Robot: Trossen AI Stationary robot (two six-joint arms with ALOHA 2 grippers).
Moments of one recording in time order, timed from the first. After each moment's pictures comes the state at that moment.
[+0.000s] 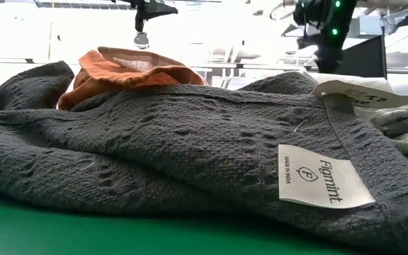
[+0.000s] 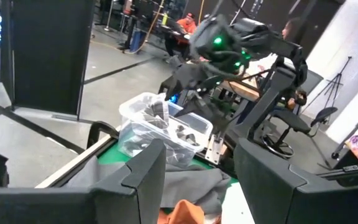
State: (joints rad) left arm 0.43 1.10 1.09 -0.01 0.15 -0.32; right arm -0.71 1.26 1.29 -1.12 0.26 -0.34
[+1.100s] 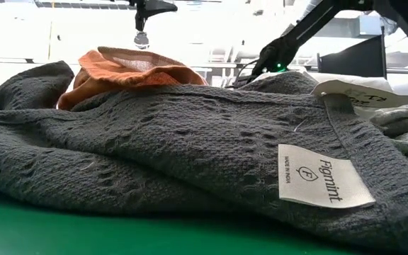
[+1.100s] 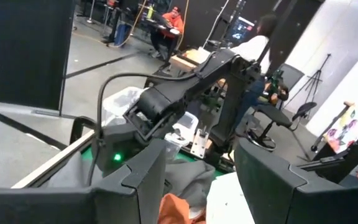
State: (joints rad) left arm 0.45 1.10 1.09 -0.03 0.23 -0.33; right arm -0.57 1.97 1.37 -0.97 0.09 -0.29
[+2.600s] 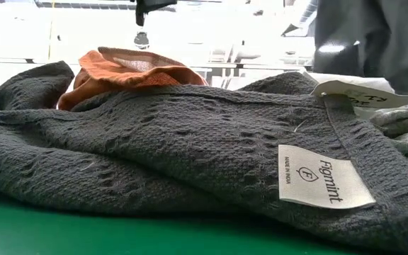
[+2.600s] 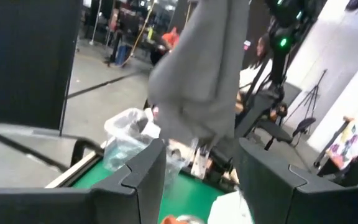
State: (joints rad) left arm 0.46 1.08 1.09 0.07 0.22 -0.34; right arm -0.51 0.92 1.59 -0.09 0.57 -0.69
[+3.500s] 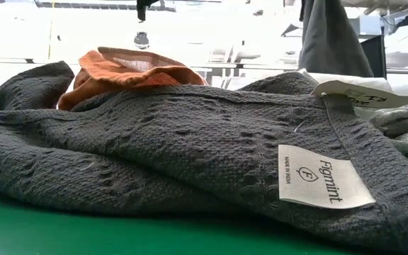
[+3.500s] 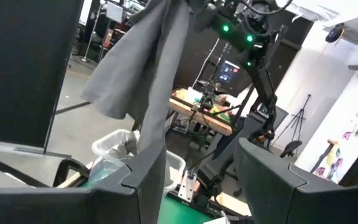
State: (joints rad) left arm 0.46 1.08 1.09 0.15 0.22 -0.41; right arm -0.78 1.12 1.63 -0.17 0.56 -0.60
